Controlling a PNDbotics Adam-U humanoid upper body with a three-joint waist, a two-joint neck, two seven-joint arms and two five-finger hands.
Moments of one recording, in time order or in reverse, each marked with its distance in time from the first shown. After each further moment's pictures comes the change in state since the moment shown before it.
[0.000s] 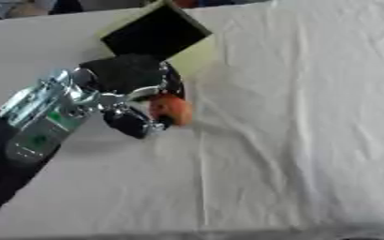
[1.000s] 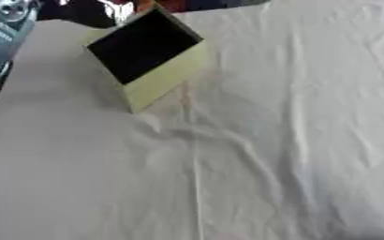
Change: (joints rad) left arm -0.270 0.004 0.238 0.337 0.096 0.053 0.184; right arm -0.054 0.000 0.006 -0.002 0.000 -0.002 0.009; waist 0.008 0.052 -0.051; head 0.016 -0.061
